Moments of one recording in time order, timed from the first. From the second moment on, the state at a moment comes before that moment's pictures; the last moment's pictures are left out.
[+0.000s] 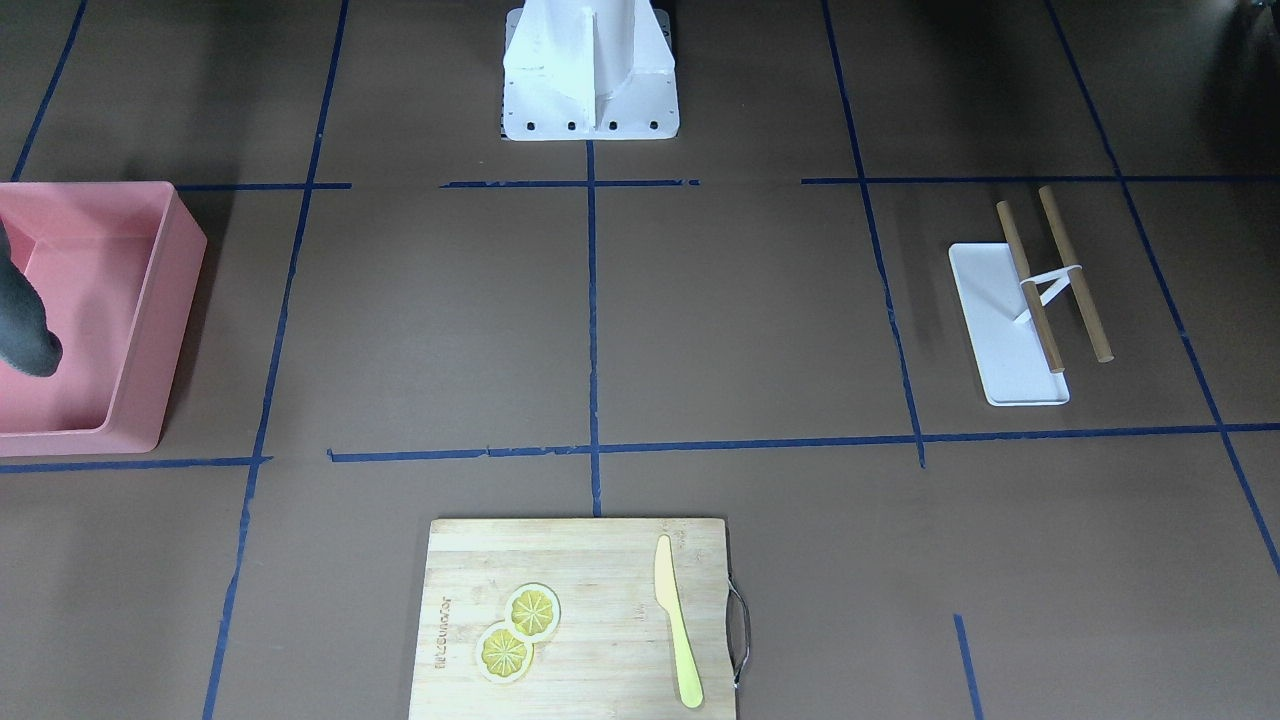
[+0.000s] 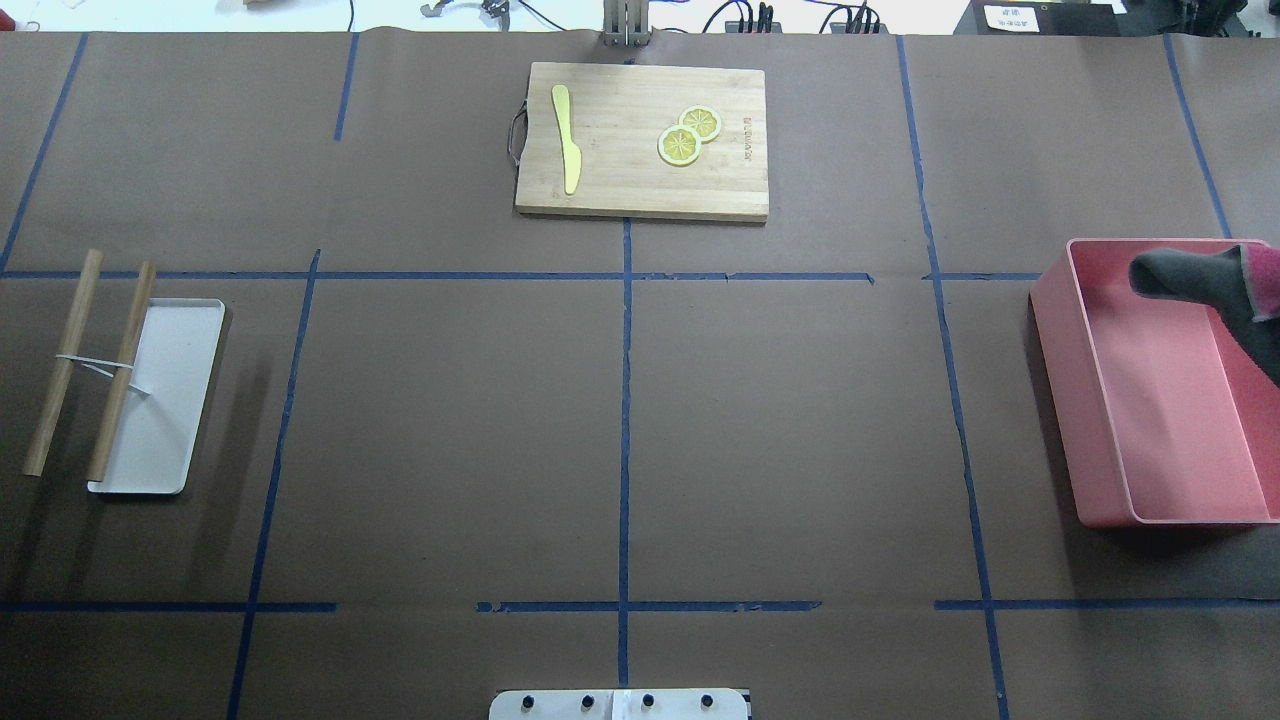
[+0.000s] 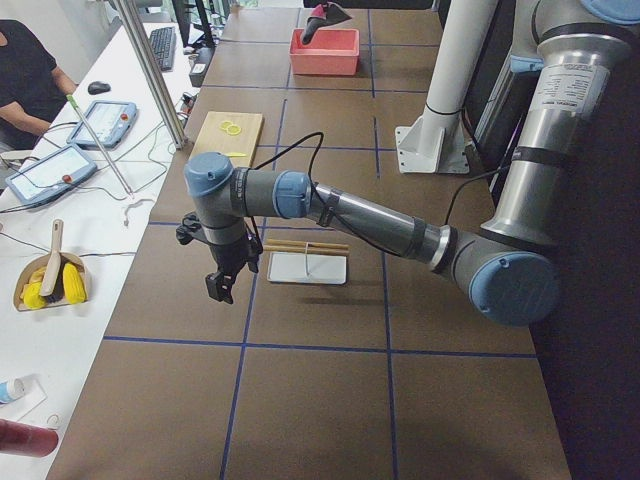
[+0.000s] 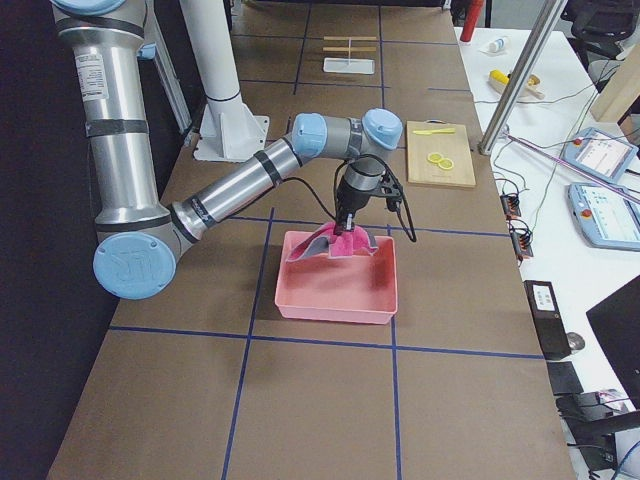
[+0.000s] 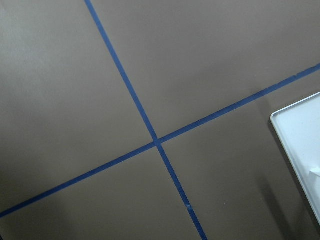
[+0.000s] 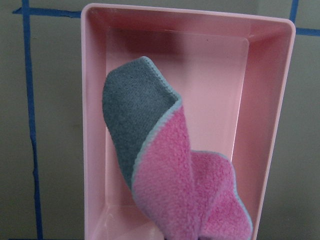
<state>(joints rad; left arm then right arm) -1.53 -1.78 -1.66 -1.27 -2.23 0.40 1.29 -1.47 2.06 -2.22 2.29 0.11</state>
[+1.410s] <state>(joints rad) -1.65 -1.60 -1.52 -1.46 -2.33 0.38 1.60 -1.59 1.67 -1.65 2.49 -0.08</state>
